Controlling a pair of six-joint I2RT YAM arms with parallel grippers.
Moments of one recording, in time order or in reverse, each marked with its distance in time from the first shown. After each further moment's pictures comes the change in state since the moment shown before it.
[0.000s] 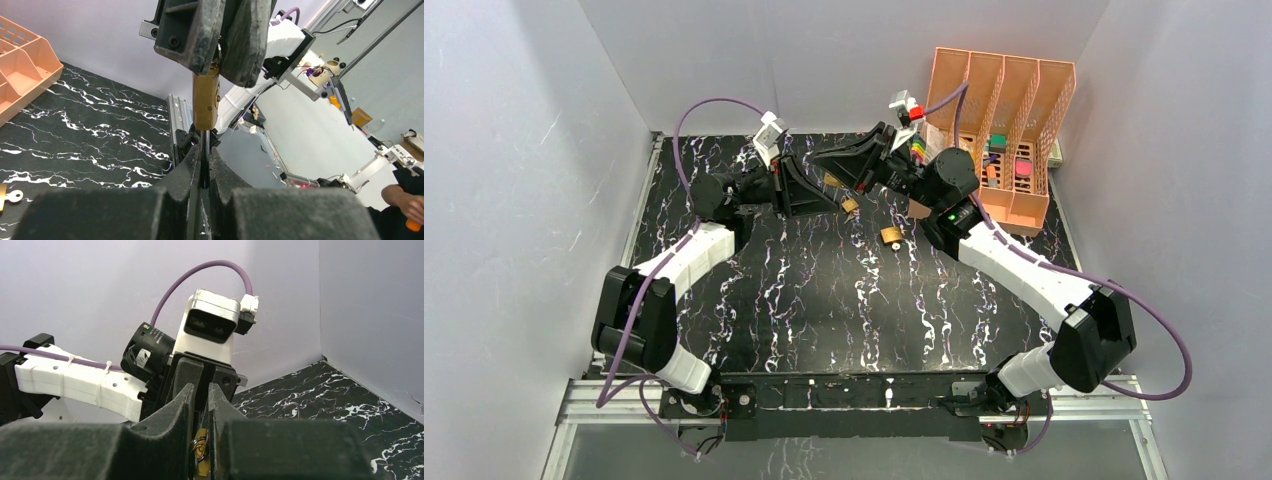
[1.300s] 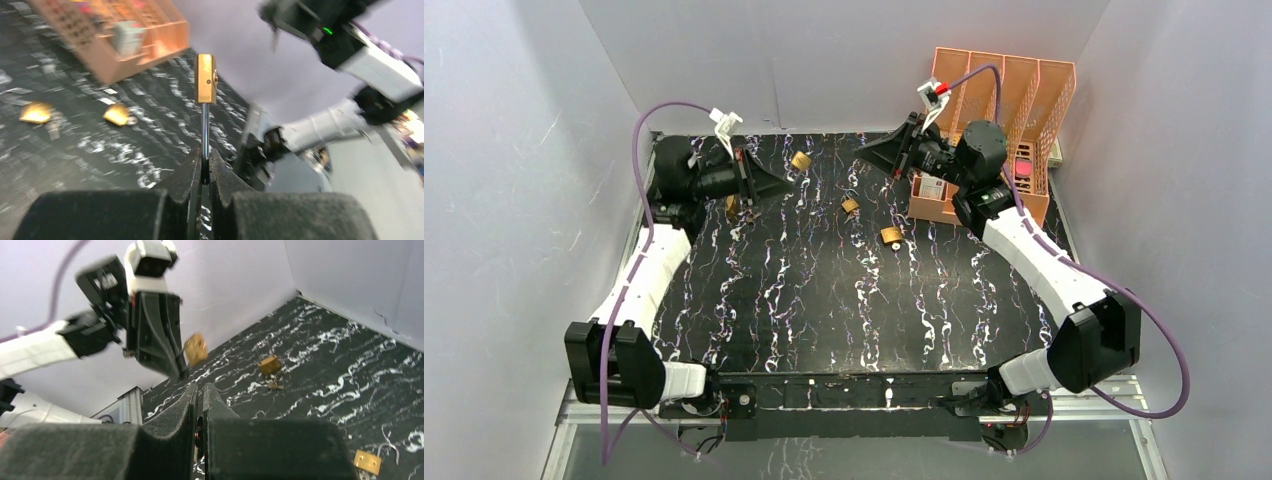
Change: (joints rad) left arm 0.233 -0.225 0.034 -1.038 -0.038 0.659; right arm -0.245 -0.022 0.065 -0.280 -0.189 0.069
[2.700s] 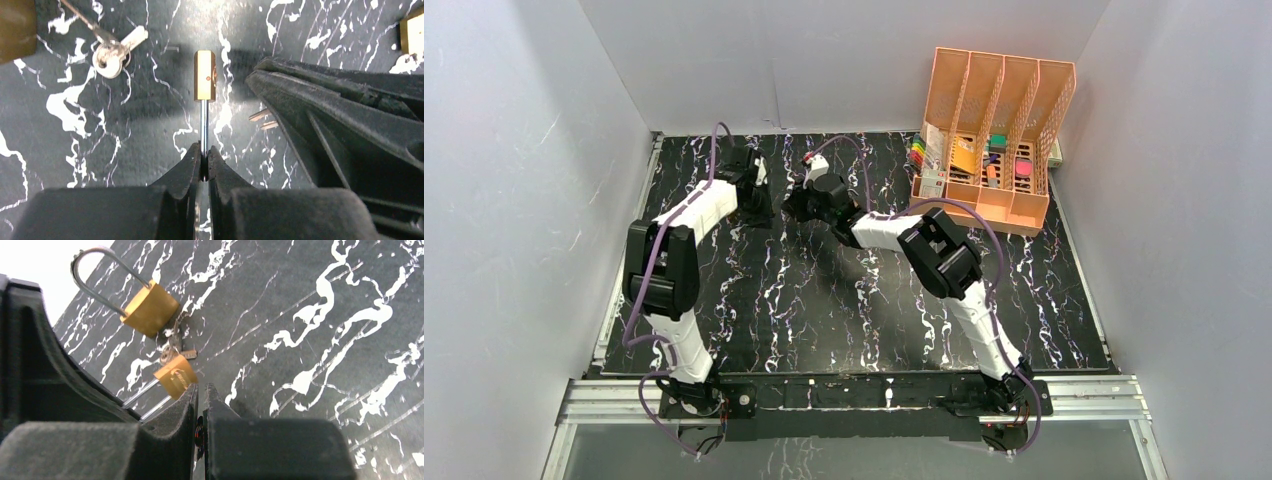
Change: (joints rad) left arm -0.108 0.549 0.345 -0.890 -1.140 0.337; right arm 0.329 0.941 0.351 0.103 0.612 -0.113
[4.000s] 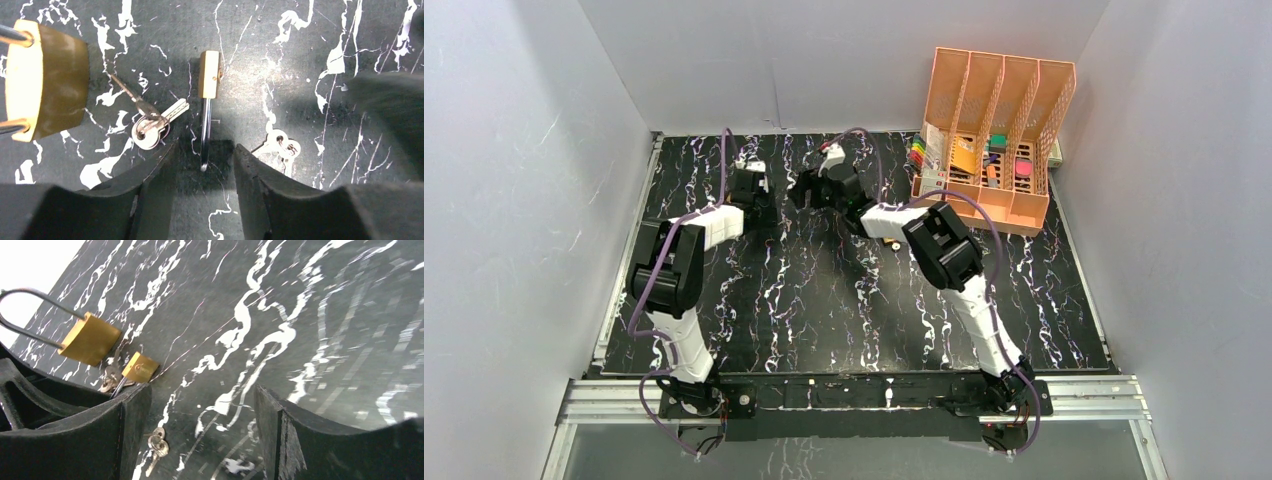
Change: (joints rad) left arm -0.013 0.042 -0.262 0.578 -0.225 0.097; right arm -0.071 0.113 0.108 0.032 0.024 -0.011
